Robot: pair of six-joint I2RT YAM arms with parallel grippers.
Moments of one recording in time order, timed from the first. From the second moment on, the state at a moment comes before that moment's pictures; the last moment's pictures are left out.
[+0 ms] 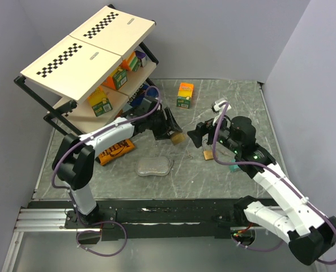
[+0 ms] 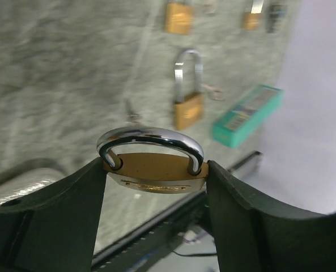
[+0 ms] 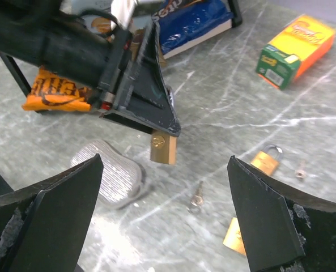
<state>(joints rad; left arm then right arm) -0.63 1.74 1.32 -0.29 0.31 -1.00 0.50 0.90 0.87 -0.21 -0.17 0.10</state>
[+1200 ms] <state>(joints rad) -0.74 2.03 1.48 -0.57 0.08 -0.90 0.33 0.81 0.81 -0.34 -0.25 0.02</state>
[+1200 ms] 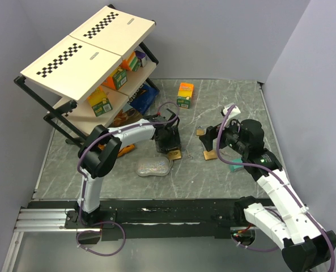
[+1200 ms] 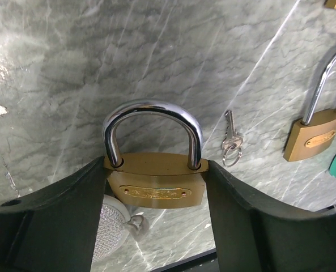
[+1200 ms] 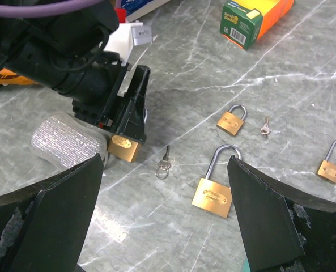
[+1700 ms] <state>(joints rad) -0.75 2.04 1.48 -0.56 0.05 -0.91 0.33 0.80 0.78 -0.35 -0.25 0.02</state>
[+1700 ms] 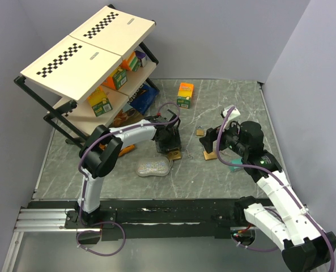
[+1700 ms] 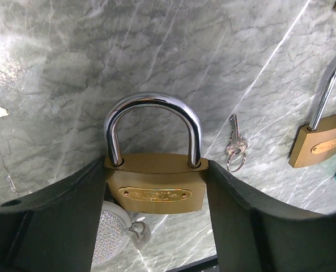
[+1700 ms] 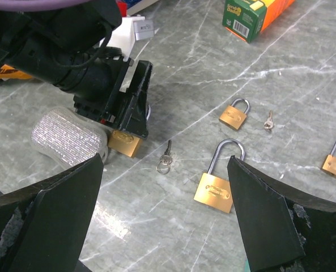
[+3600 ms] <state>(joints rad) -0.44 1.59 1.50 -0.55 0.32 -0.18 0.07 0.78 0.87 -0.41 -0.35 0.12</state>
